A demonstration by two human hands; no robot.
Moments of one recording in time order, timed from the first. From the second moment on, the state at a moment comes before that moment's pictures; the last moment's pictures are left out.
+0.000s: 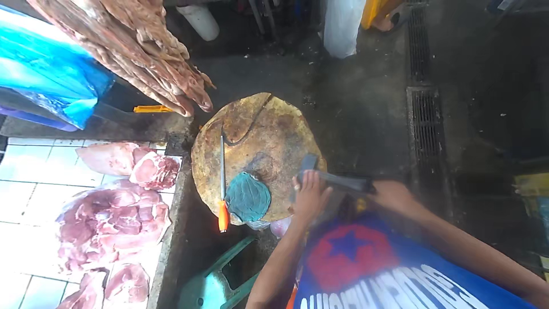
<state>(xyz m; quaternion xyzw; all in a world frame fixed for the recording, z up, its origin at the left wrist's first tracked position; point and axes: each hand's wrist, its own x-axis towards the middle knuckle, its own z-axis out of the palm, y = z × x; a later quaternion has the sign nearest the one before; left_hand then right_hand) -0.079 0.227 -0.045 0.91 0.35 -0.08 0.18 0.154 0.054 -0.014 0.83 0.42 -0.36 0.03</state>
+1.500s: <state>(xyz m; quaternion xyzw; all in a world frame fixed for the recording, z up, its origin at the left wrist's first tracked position) -0.071 0.180 -0.042 0.88 0.45 -0.04 0.17 0.213 0.087 -0.011 0.77 0.55 -0.32 0.07</state>
